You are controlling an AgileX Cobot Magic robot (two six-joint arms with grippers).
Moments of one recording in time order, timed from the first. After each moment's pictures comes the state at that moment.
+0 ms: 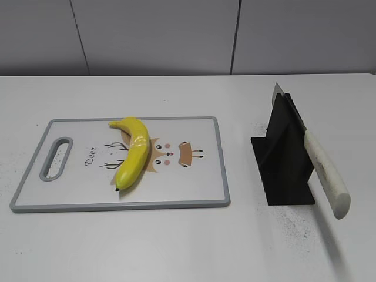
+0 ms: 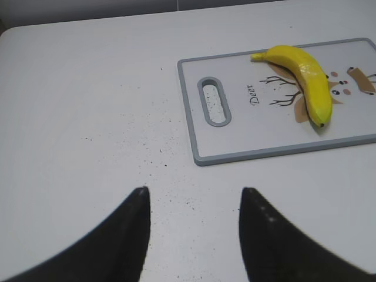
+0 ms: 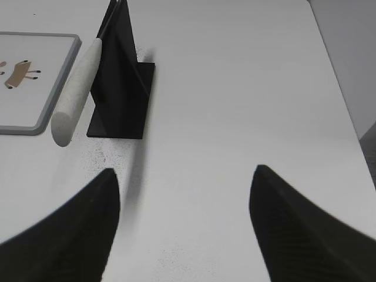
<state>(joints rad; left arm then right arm) -0.16 0.00 -0.48 0.02 1.10 0.04 0.18 -0.01 -0.50 -0.01 1.05 0.09</state>
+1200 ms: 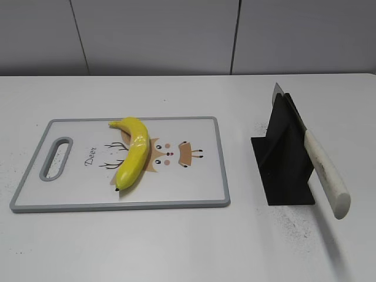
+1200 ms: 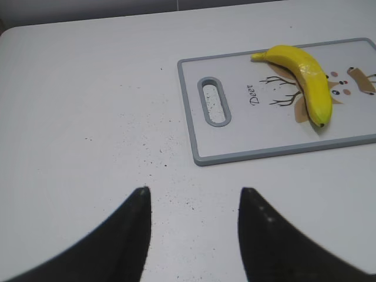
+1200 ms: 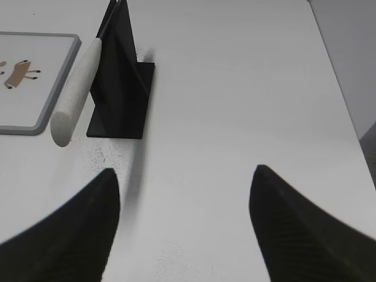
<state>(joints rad) -0.16 0.00 -0.48 0.02 1.10 0.04 0.18 -0.01 -0.50 -0.01 1.05 0.09</state>
